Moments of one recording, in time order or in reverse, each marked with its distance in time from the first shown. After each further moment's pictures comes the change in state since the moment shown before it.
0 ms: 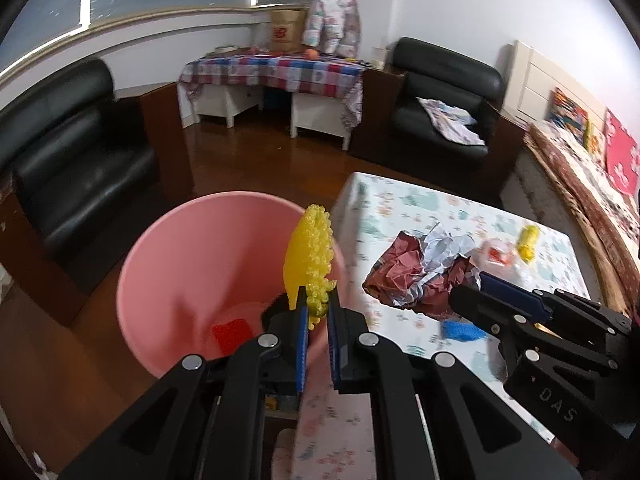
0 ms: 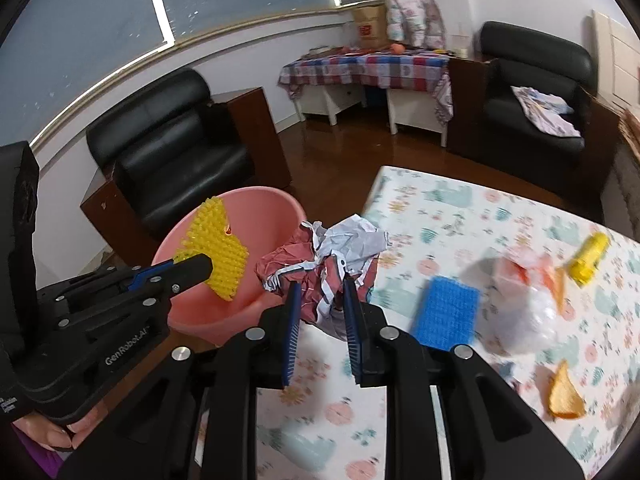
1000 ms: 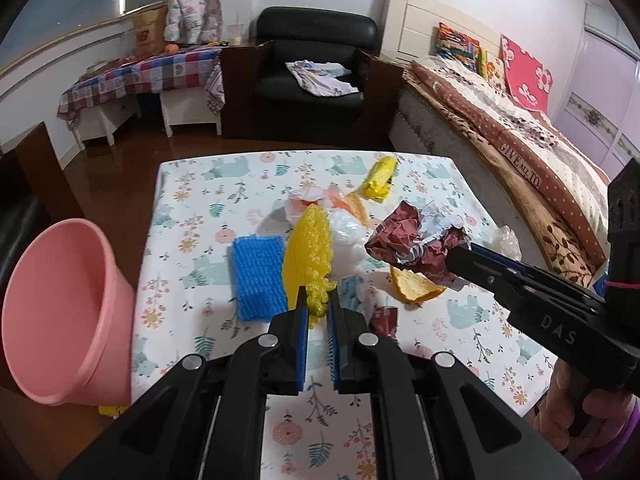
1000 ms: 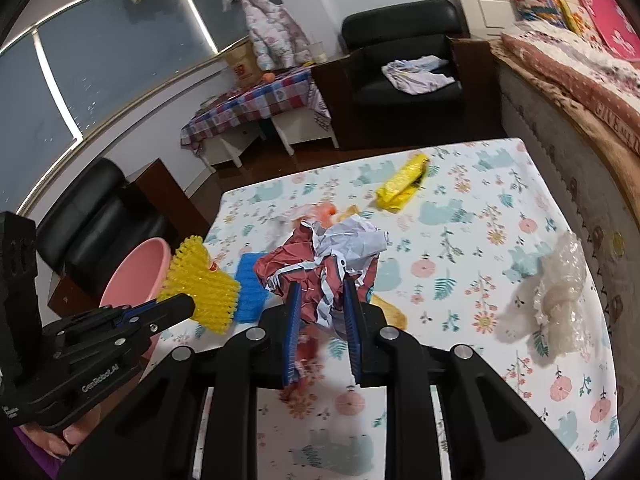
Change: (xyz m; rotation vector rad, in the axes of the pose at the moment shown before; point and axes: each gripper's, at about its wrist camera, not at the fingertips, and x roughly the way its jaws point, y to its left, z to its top) left arm 0.008 -0.171 -0.025 0.287 0.092 -0.317; right arm -0.104 -0.159 -0.079 0.367 -0.125 -0.185
